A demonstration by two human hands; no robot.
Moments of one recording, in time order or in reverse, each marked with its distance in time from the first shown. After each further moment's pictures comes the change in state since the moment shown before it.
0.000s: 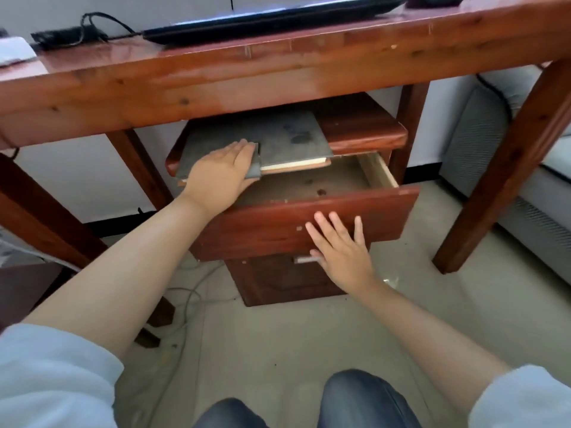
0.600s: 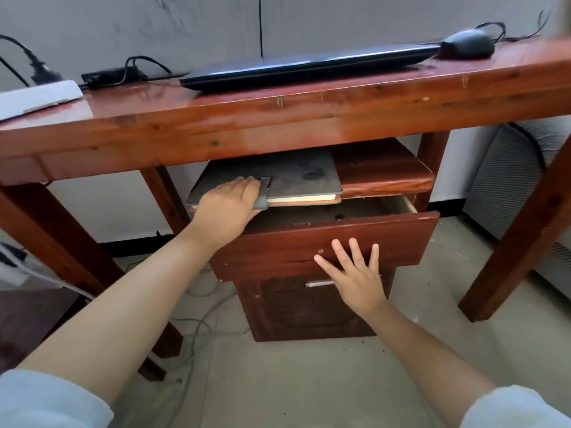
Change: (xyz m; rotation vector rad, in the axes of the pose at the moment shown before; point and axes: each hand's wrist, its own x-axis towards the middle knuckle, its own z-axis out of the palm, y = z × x) left_hand 0.004 -0.031 0.007 0.161 0.079 0.021; right_hand 0.047 0.011 0.031 -0.038 -0.059 -0.003
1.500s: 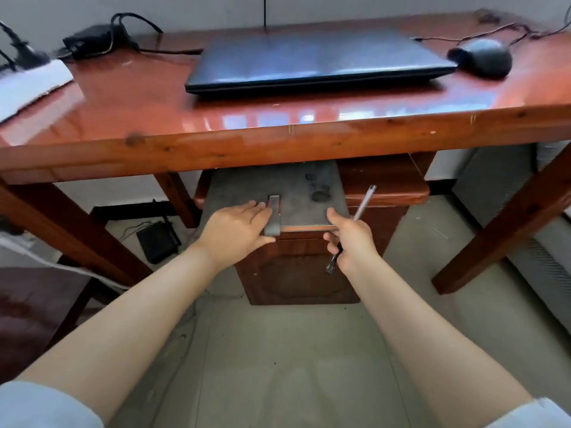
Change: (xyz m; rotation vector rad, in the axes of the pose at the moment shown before) left_hand 0.003 -0.002 -0.038 -0.229 -0.234 0.084; right_hand 0.066 -0.002 -0.135 1.935 -0.170 1.241
